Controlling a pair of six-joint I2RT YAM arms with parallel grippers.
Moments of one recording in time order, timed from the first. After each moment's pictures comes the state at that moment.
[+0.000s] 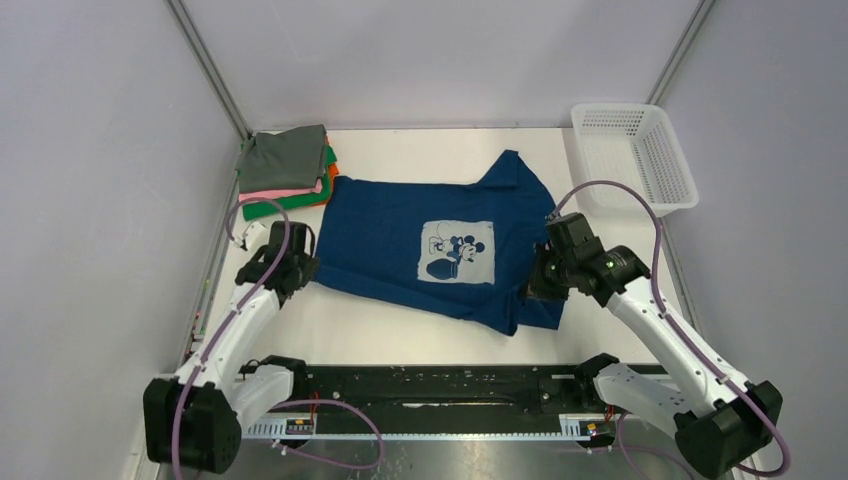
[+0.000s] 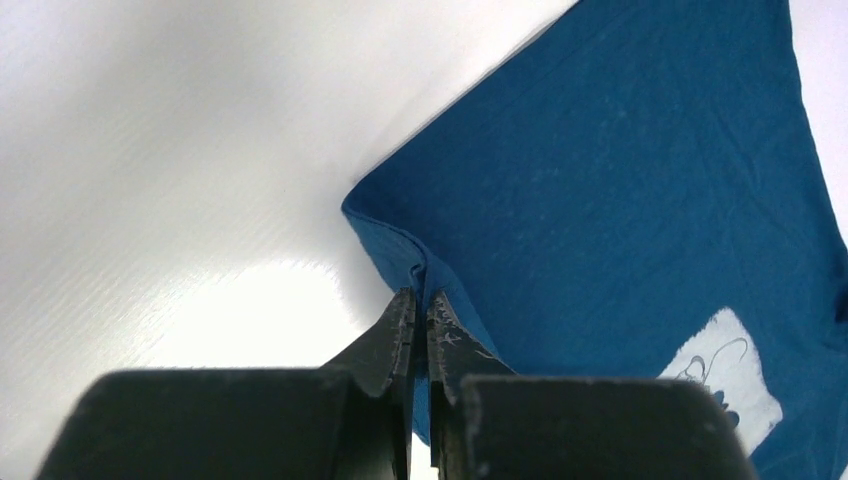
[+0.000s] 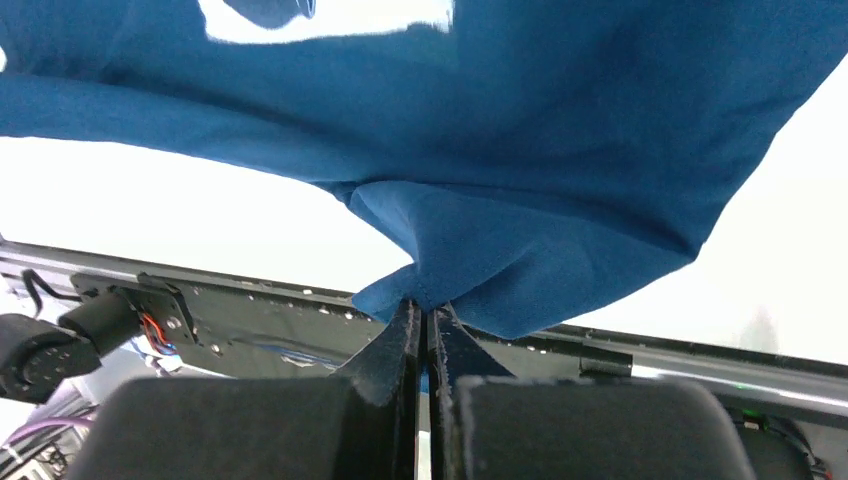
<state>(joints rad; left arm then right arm) -0.15 0.95 0.64 -0.61 -0.34 -1.04 0.51 0.96 0.88 -0.96 -0.10 0.69</state>
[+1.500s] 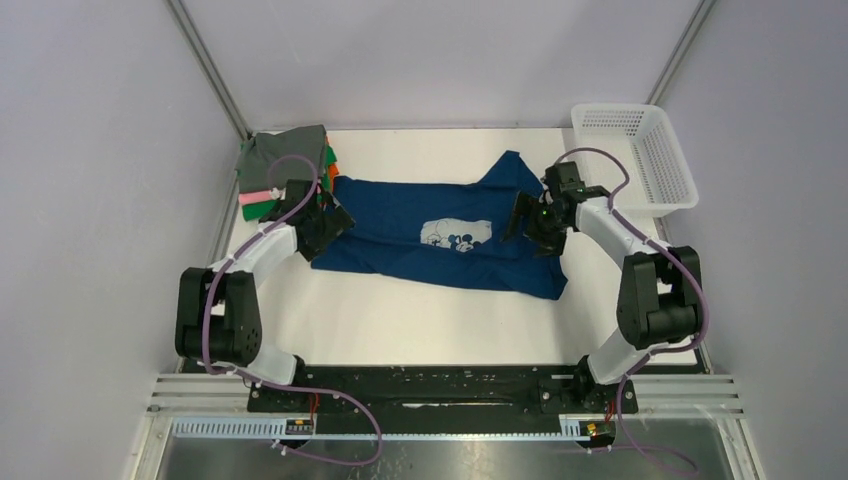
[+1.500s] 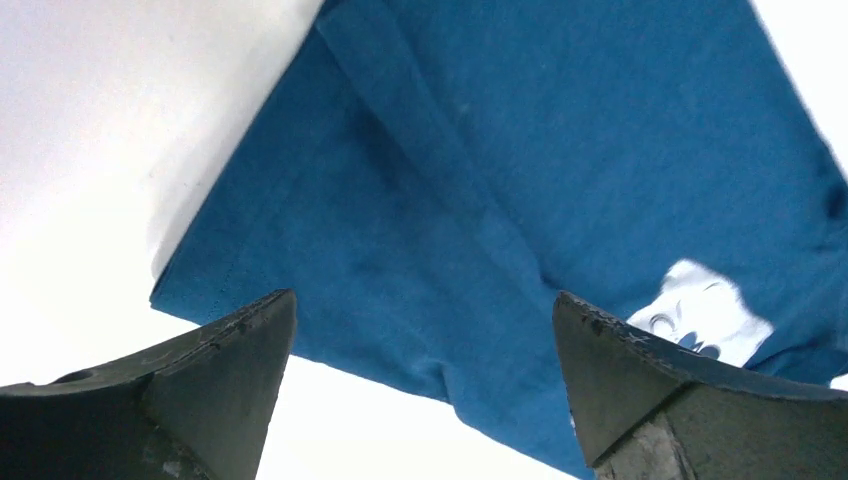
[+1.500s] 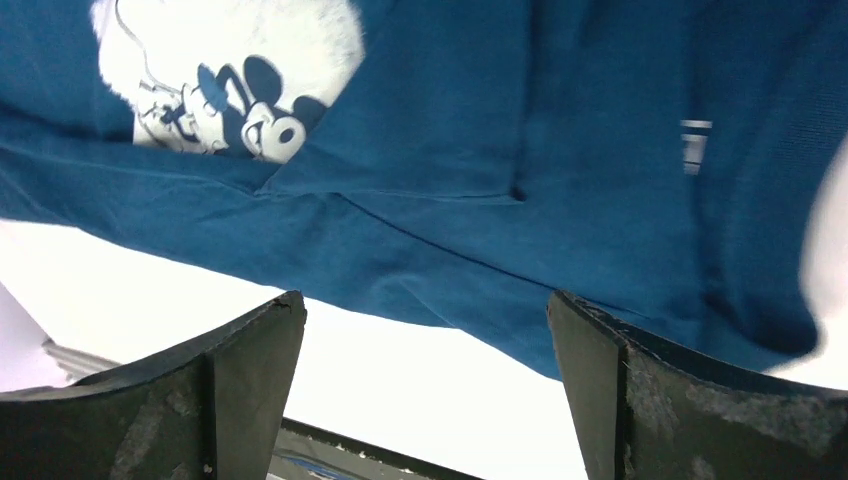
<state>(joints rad) -0.09 1.50 0.95 -0.37 -0.03 -0.79 0.15 1.64 1.16 -0.71 -0.26 0.48</state>
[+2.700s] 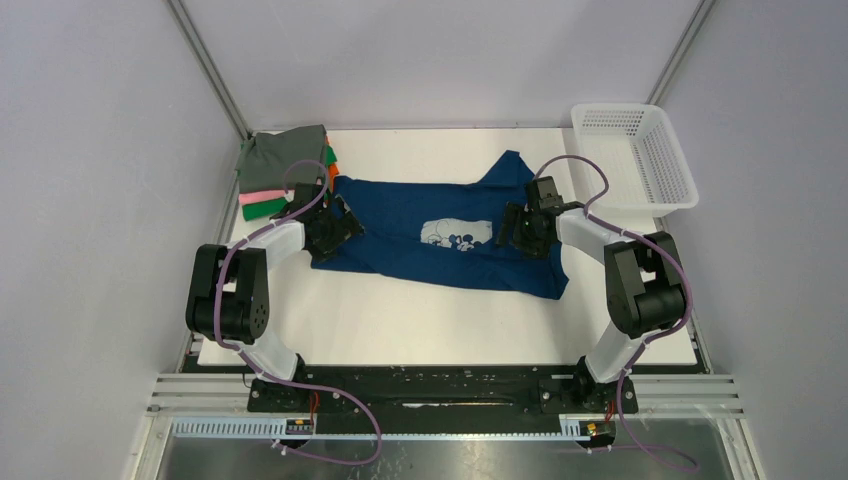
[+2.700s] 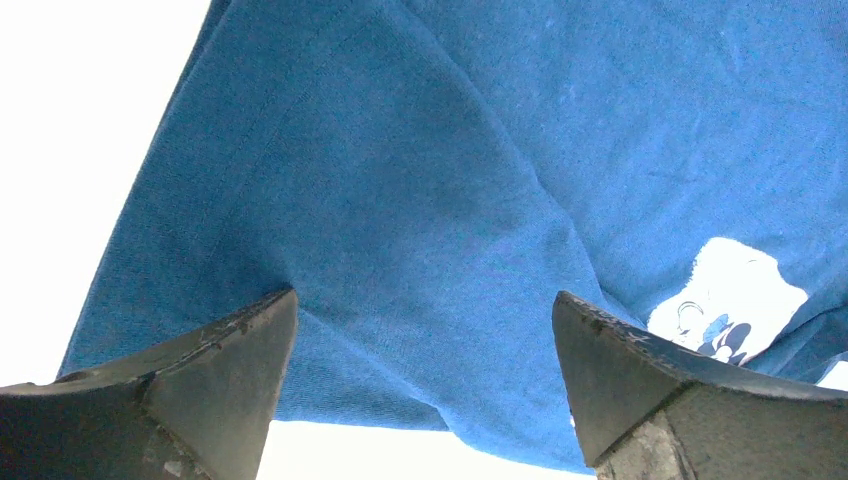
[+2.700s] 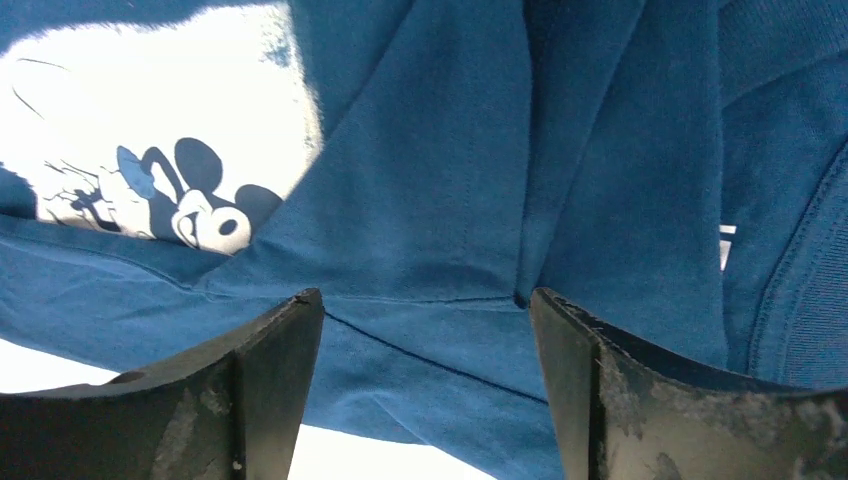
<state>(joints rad) -0.10 1.64 0.91 -0.25 0.10 -0.73 0.27 1.71 1.01 -0.39 -0.11 0.54</state>
